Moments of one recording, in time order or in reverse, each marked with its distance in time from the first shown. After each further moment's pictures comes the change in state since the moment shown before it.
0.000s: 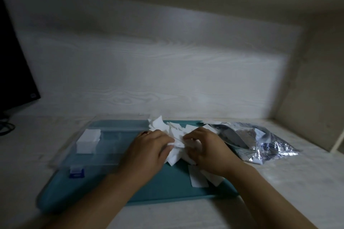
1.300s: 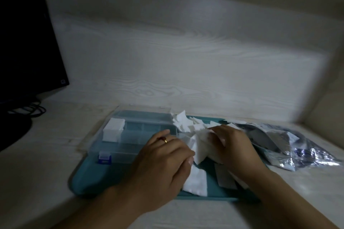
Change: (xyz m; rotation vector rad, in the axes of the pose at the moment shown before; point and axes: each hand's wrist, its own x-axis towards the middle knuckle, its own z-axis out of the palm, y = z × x) left_hand -0.048 0.014 -0.034 -0.063 0.069 0.123; right_hand 0.009 -0.009 0.019 -0.130 0.213 -0.085
